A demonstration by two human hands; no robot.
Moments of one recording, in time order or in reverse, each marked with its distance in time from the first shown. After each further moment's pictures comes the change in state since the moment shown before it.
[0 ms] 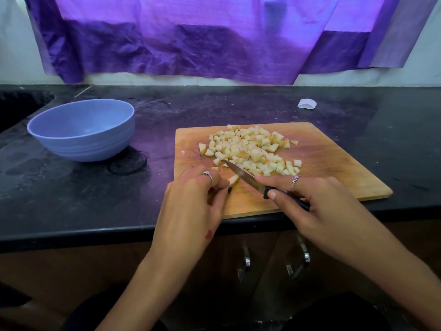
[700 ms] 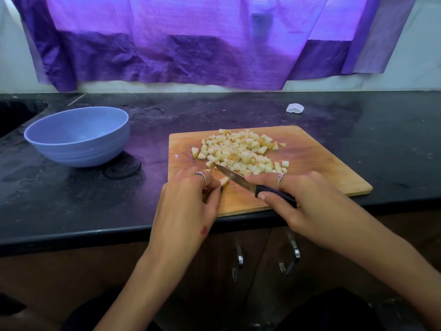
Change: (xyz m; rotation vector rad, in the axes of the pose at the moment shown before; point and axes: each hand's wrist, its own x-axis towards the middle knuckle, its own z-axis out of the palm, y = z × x) left_hand 0.000 0.005 0.000 0.008 0.007 -0.004; right_hand 0.001 -0.003 -0.012 -0.173 -0.083 -0.051
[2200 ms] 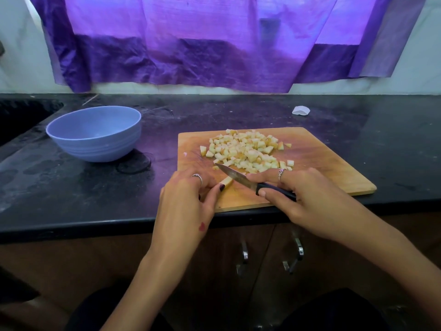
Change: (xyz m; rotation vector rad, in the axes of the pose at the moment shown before) left_hand -0.008 -0.011 -0.004 0.021 0.048 -0.028; right_hand 0.005 -0.004 0.000 0.040 -0.021 -0.024
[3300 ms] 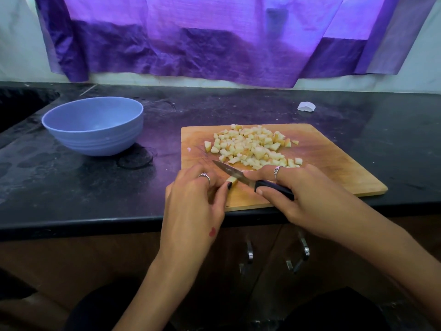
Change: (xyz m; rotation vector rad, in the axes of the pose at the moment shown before) left_hand -0.006 -0.001 0.006 -0.036 0.037 0.012; right_hand 0.011 -0.011 0.006 -0.109 -0.022 0.004
